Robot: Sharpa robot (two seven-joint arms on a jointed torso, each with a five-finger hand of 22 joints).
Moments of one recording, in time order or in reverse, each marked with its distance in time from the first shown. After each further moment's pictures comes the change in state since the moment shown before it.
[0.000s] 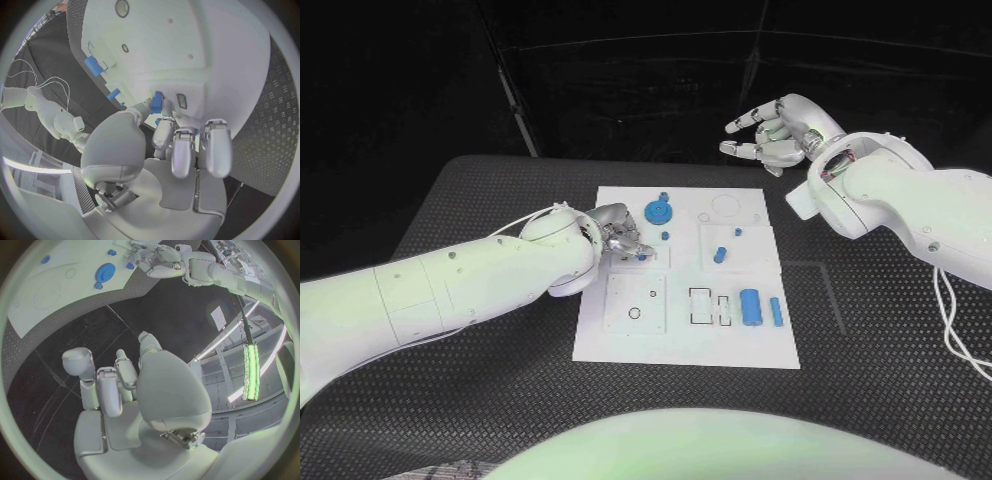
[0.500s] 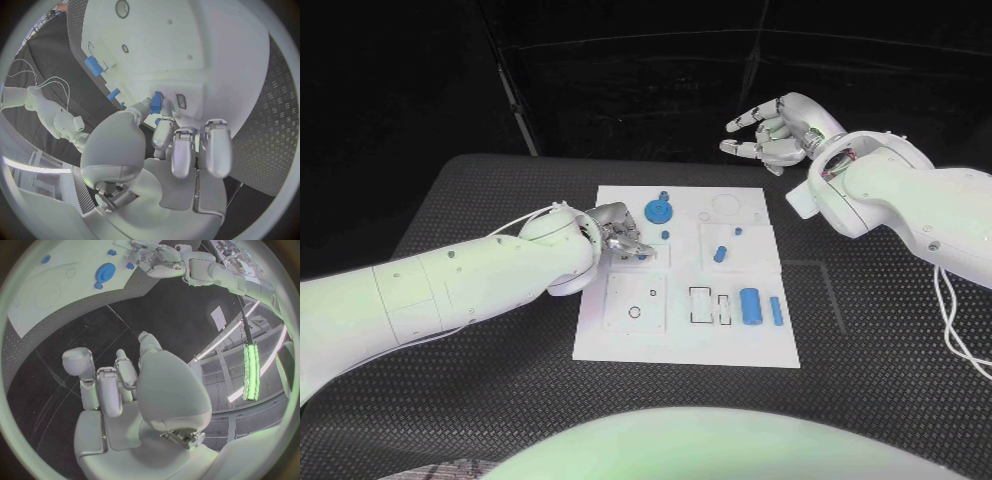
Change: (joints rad) left arm -0.001 -0.003 0.000 0.002 0.003 0.000 -0.001; left_hand -0.005 -0.001 -0.030 0.012 0.000 0.009 -0.002 0.004 0.003 0.000 0.000 0.000 0.000 -0.004 -0.004 0.000 0.000 0.000 0.000 0.000 0.004 0.000; right arm 0.000 0.000 0.000 -0.001 0.000 0.000 0.000; right_hand 0.000 0.000 0.000 0.000 0.000 0.000 0.000 0.000 0.000 0.000 0.000 0.000 0.000 0.000 0.000 0.000 0.000 0.000 0.000 0.000 0.000 -0.001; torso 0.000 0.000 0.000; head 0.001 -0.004
